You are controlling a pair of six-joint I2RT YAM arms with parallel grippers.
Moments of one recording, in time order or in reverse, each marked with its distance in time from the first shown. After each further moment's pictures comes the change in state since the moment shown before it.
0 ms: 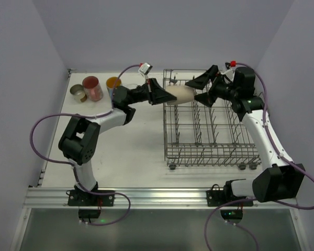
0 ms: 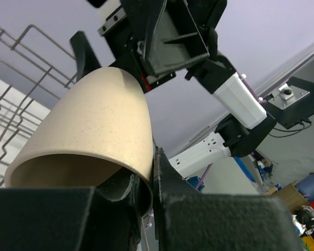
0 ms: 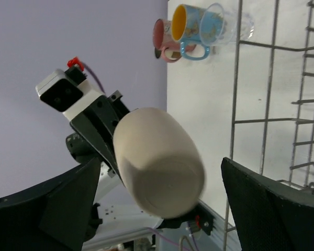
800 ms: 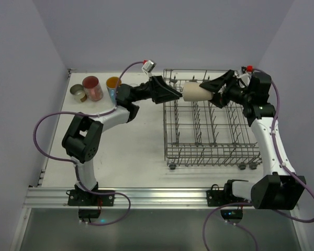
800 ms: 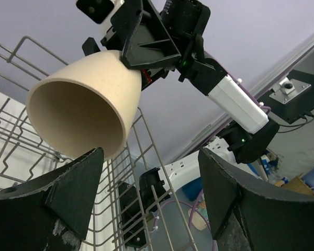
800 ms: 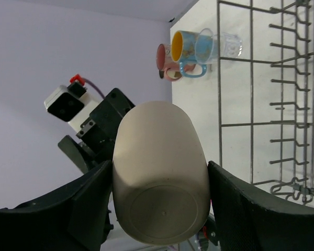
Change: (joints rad) left arm 0.000 0.008 0.035 0.004 0.009 0.019; right arm -0.179 -0.092 -0.063 -0.039 -0.055 -0.003
